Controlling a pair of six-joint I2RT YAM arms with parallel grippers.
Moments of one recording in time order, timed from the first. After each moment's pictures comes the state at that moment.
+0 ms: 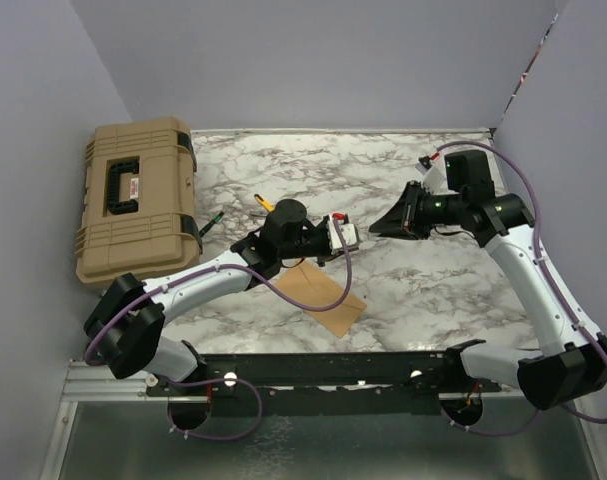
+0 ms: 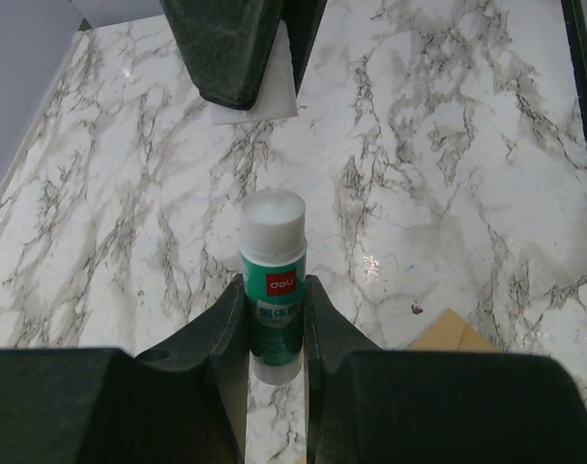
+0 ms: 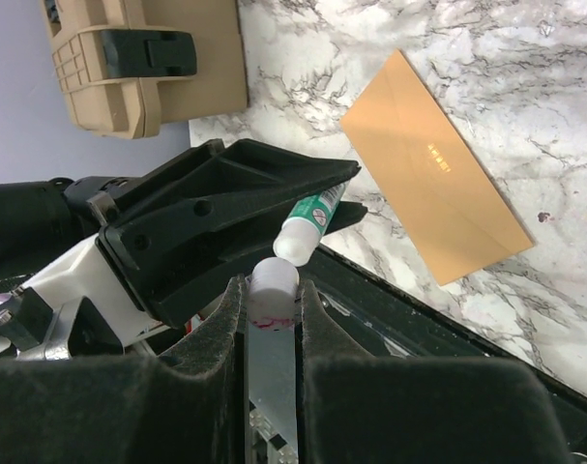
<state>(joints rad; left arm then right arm) -0.83 1.42 0.91 0.26 0.50 0.43 0.28 1.21 1.29 -0.87 -0.63 0.65</state>
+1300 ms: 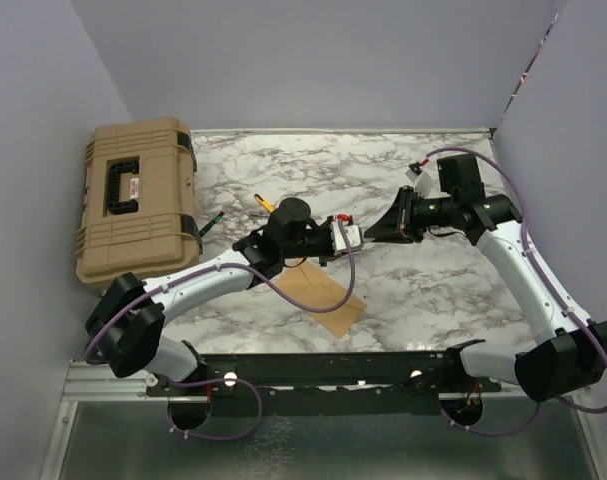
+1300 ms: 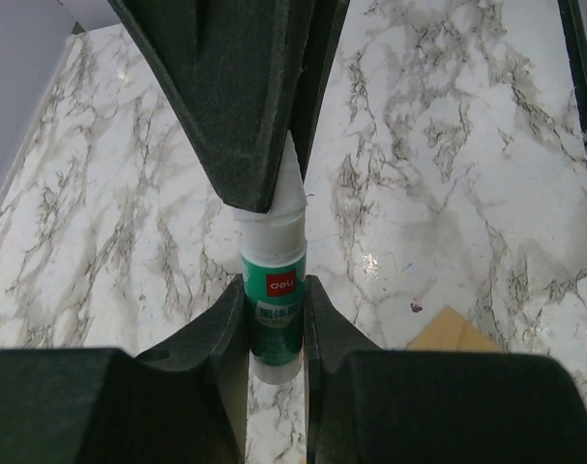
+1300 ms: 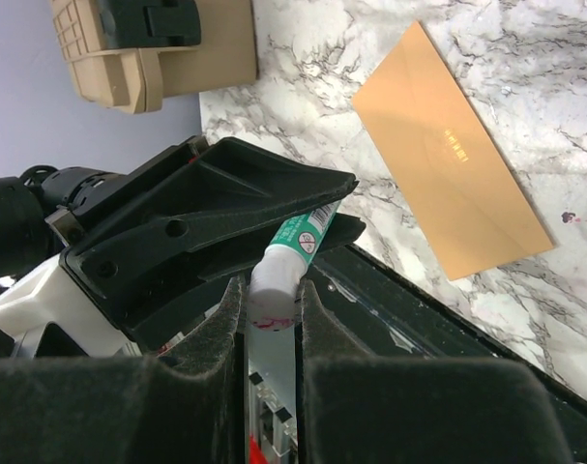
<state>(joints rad) -0.85 1.42 0.94 0.23 0.50 0.46 0.28 1.25 1.22 -0.80 -0.74 0.64</state>
